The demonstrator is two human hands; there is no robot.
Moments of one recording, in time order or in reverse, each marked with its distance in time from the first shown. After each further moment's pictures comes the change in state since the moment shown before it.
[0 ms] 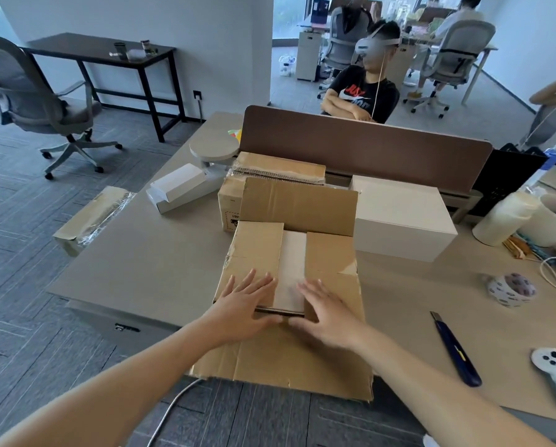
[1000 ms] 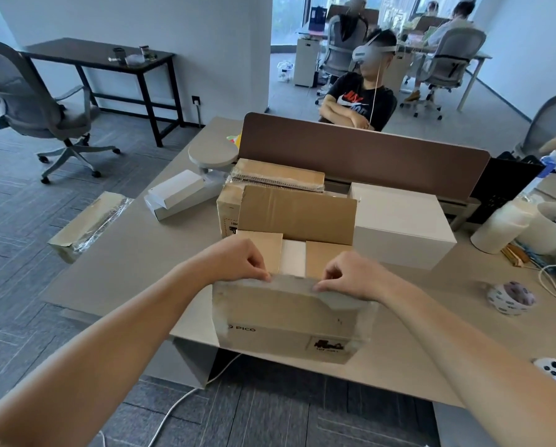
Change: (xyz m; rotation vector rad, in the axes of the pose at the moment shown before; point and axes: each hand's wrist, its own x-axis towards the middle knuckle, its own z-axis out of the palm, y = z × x) left_hand 0.031 -0.001 -0.116 -0.202 0.021 -0.013; right_hand 0.018 0.008 -0.103 -0.049 0.075 -0.030
